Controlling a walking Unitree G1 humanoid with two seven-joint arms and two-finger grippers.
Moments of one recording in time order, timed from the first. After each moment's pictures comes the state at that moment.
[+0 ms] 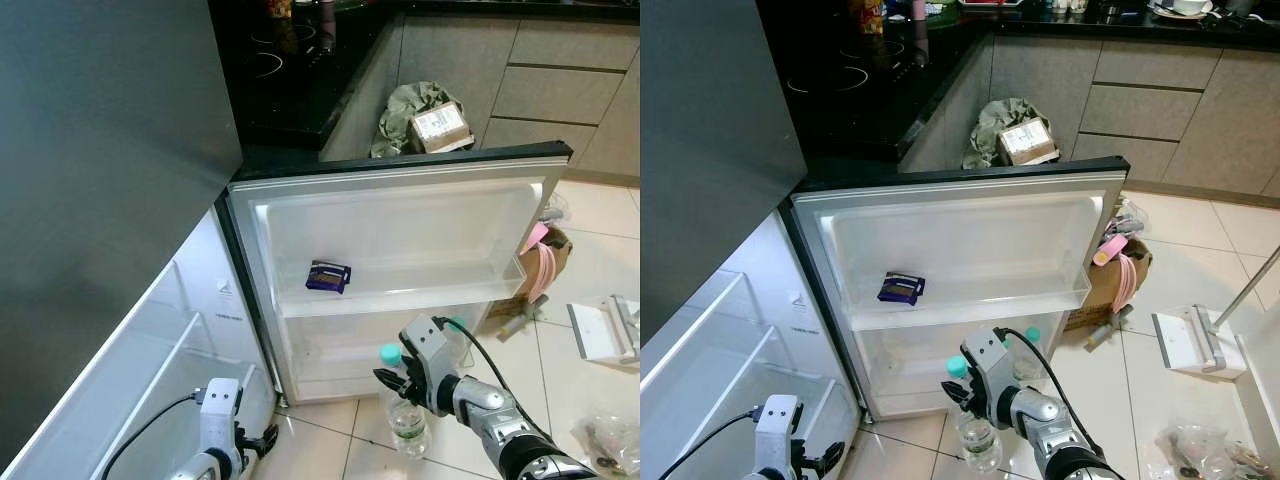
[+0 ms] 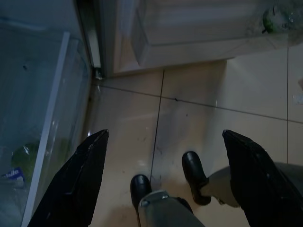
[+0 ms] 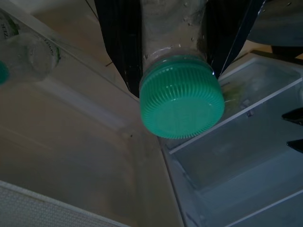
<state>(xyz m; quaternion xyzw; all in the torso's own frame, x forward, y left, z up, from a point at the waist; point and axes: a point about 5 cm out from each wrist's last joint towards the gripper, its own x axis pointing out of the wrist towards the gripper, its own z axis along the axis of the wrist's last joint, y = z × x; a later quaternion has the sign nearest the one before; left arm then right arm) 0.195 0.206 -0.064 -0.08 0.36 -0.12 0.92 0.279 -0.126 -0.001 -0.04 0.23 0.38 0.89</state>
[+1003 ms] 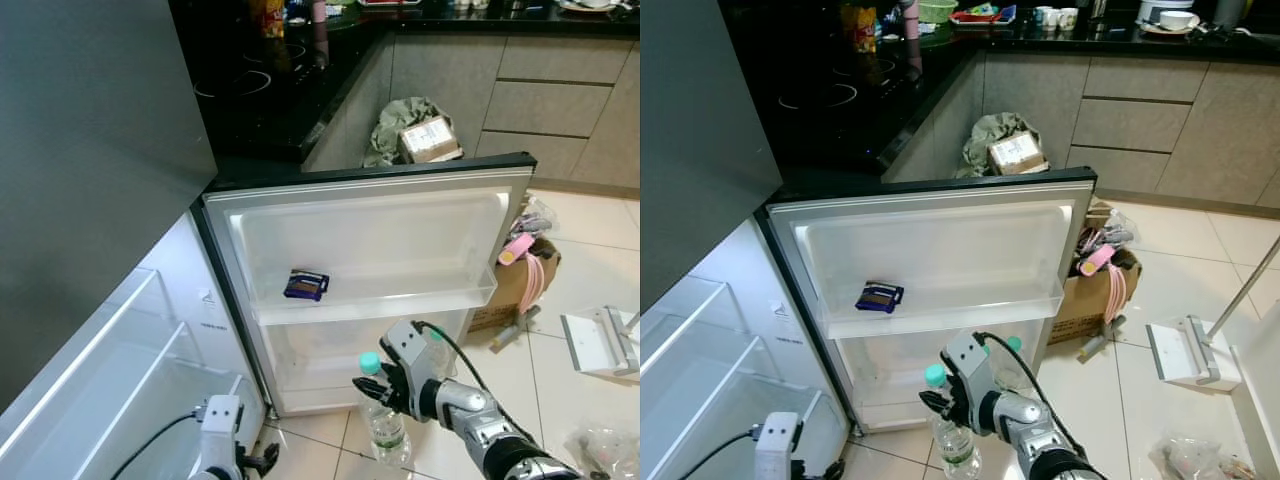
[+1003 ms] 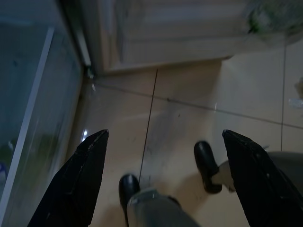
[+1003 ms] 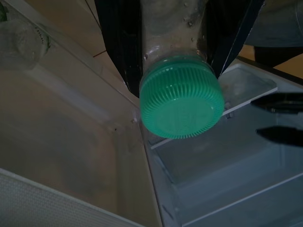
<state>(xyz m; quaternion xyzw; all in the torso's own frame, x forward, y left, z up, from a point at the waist) 0.186 0.204 -0.068 -0.09 0.36 -0.12 0.92 0.273 -0.101 -0.002 -0.02 0.23 0.43 0.87</state>
